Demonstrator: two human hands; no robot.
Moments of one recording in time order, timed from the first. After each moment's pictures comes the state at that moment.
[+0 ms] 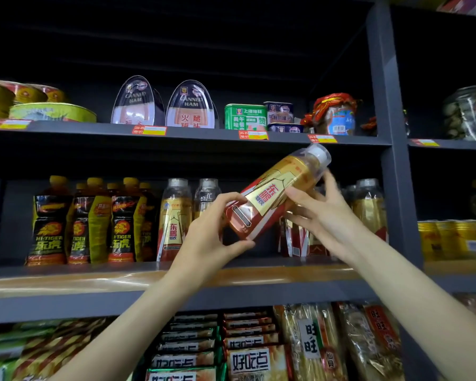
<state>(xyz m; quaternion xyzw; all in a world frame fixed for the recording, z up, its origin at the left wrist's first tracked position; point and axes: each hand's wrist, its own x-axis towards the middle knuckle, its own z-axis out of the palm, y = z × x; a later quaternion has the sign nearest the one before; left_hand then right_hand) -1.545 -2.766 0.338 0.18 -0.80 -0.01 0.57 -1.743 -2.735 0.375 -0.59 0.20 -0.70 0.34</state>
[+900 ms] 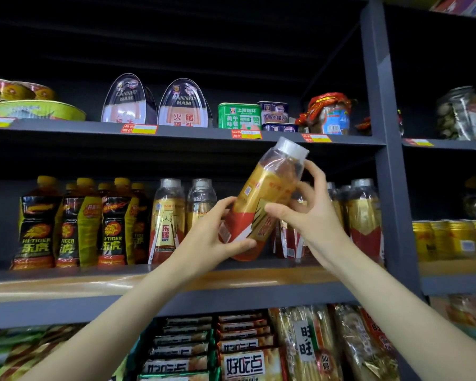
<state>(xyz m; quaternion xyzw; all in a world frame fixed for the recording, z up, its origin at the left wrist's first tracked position) -1.552 -2.793 0.347 0.23 -0.83 -0.02 0.51 -1.734 -2.740 0.361 -0.67 0.22 -0.69 0.16</state>
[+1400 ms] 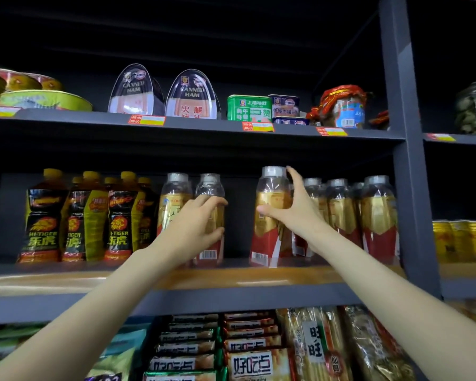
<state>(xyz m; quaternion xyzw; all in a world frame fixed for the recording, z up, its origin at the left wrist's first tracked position) -1.522 -2.819 0.360 0.35 -0.82 0.19 0.42 -1.727 -2.796 0.378 -0.67 0.46 -0.59 0.03</state>
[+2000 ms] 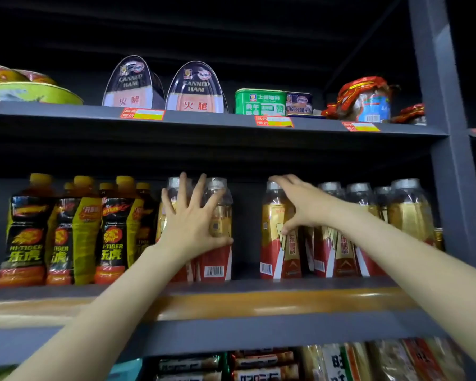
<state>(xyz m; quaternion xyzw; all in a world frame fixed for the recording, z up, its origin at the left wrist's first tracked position) -1.524 -2.877 0.379 0.52 -0.72 0.33 0.33 -1.740 -2.840 0.428 -0.75 0.58 -0.23 -0.21</state>
